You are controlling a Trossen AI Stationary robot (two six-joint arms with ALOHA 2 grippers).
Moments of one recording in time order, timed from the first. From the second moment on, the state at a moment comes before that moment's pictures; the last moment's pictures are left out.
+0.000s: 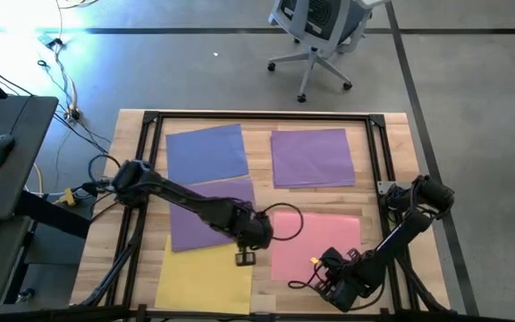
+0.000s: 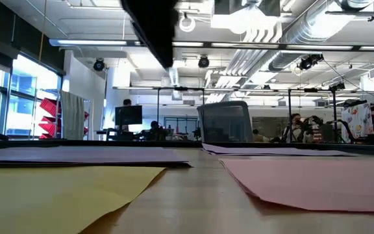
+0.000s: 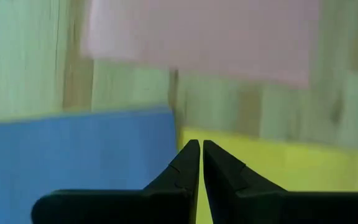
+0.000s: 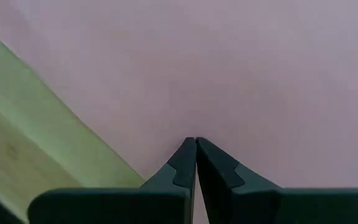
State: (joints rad) left arm -0.37 1.94 1.73 -1.04 -0.11 -0.43; right arm 0.90 1.87 1.10 -0.73 0.15 1.71
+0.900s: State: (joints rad) left arm -0.54 1.70 1.65 -1.44 -0.28 -0.81; right arm 0.87 1.82 1.03 -0.53 0.25 1.80
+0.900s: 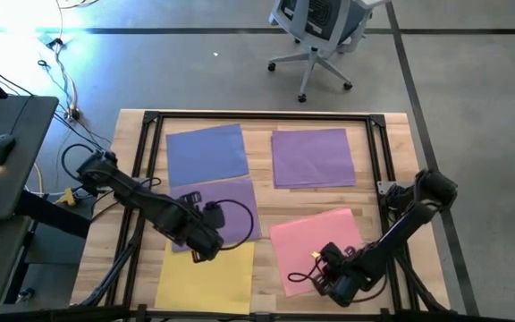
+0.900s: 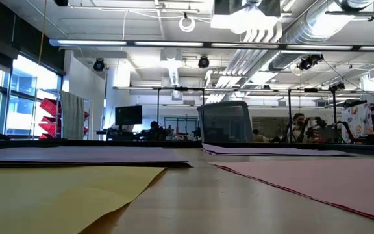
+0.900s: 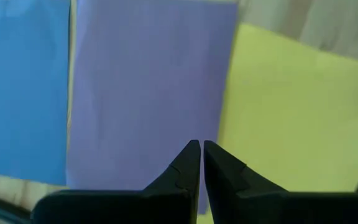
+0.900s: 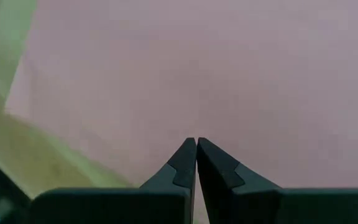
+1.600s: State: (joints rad) left arm -0.58 1.68 1.62 -1.46 -0.27 -0.91; right arm 0.86 1.88 1.04 -0.37 0.28 2.08
